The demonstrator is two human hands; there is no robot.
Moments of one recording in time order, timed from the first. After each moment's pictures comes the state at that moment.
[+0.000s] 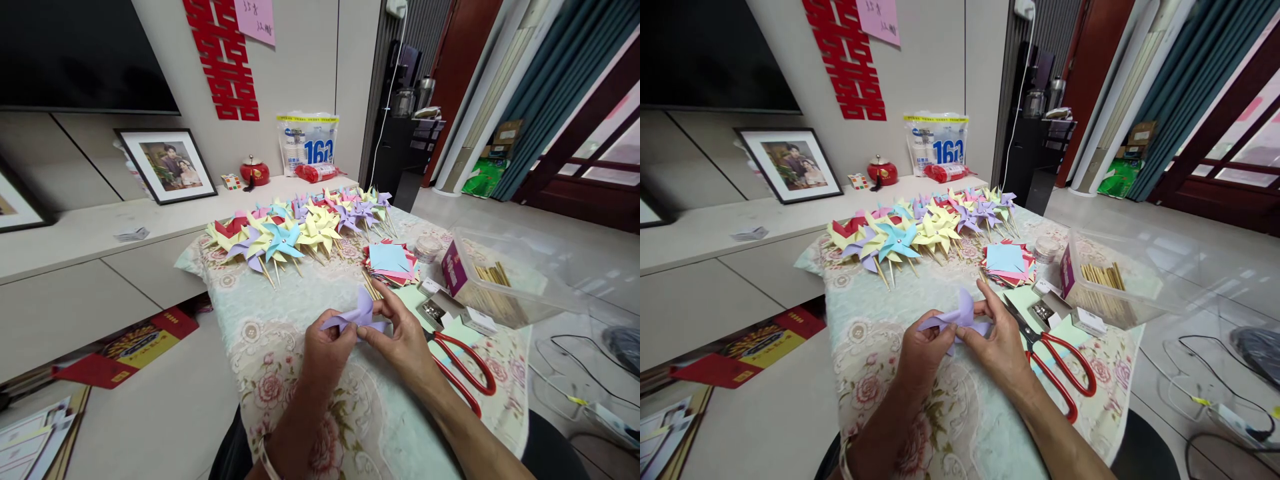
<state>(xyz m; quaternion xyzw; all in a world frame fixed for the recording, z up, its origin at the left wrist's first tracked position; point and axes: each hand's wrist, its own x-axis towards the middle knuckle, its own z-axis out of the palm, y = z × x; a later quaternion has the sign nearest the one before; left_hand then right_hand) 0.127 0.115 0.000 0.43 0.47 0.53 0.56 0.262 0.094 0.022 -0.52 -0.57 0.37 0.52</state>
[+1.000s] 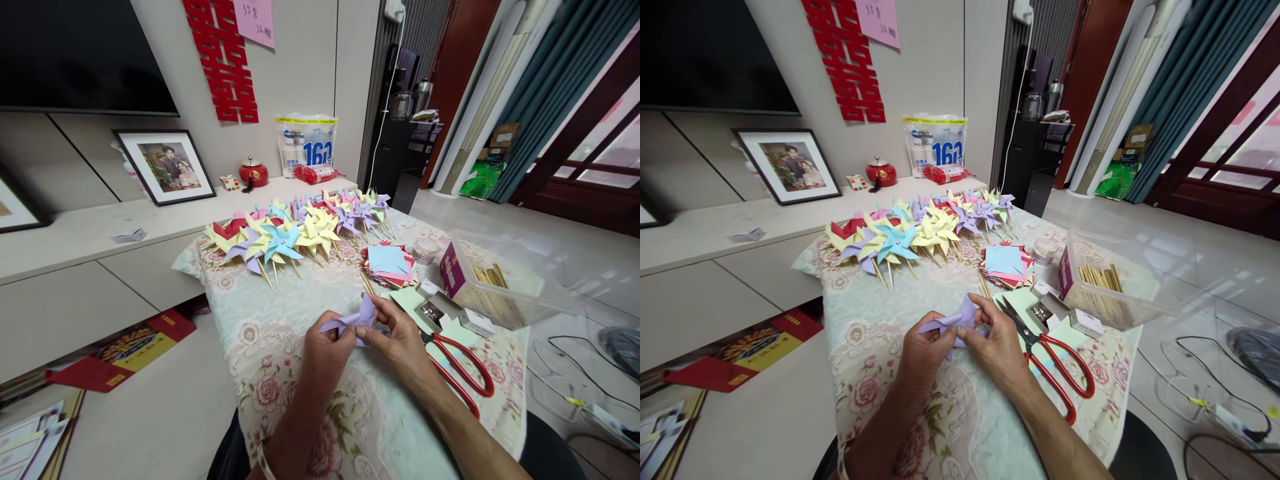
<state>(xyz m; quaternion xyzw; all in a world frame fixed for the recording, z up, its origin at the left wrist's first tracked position) 0.127 0.115 -0.004 0.45 0.48 0.52 0.55 0.263 0.099 0.016 -0.52 -0.52 0.43 0.53</state>
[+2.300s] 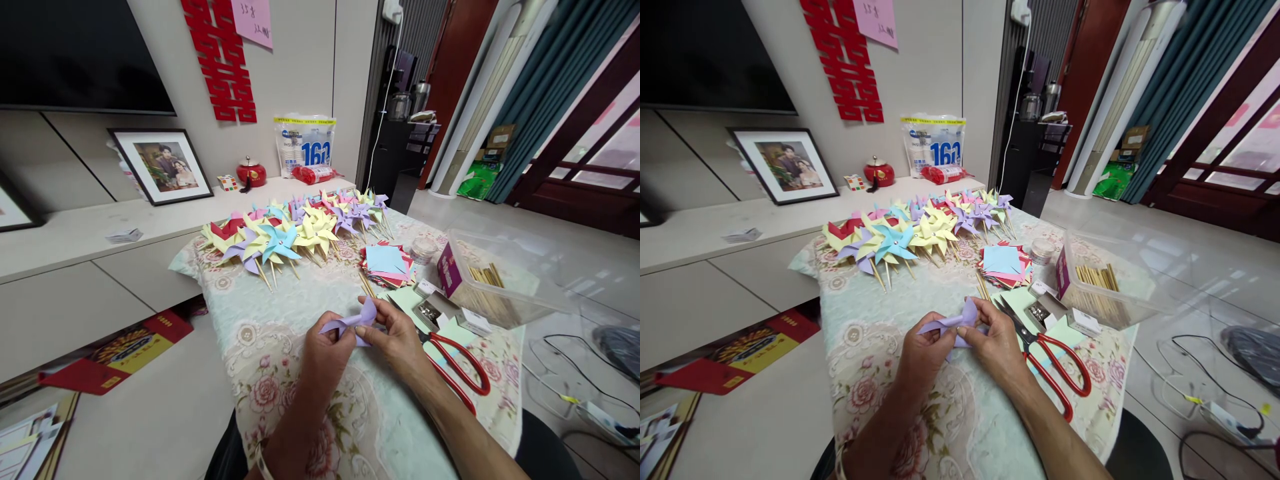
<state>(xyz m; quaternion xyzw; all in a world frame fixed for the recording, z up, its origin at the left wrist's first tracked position) 0.129 0.113 0.002 0.44 0.48 0.51 0.56 0.265 0.101 0.017 -0.53 -0.50 0.45 0.52</state>
